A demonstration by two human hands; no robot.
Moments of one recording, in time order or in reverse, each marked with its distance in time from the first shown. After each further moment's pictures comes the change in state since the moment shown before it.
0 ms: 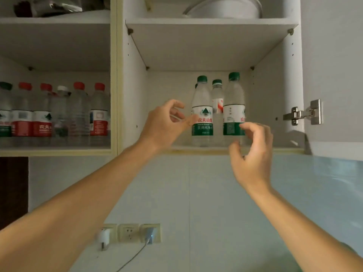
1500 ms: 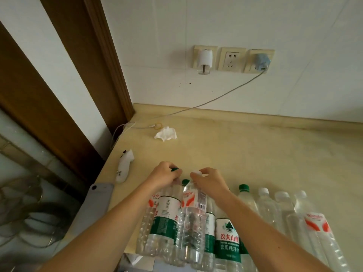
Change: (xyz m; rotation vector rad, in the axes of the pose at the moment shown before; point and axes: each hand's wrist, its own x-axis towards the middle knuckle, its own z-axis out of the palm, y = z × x) left_hand -0.559 -0.384 -0.161 -0.035 -0.697 -1.314; right_hand -0.589 -0.230 0.159 -0.113 -1.276 1.634
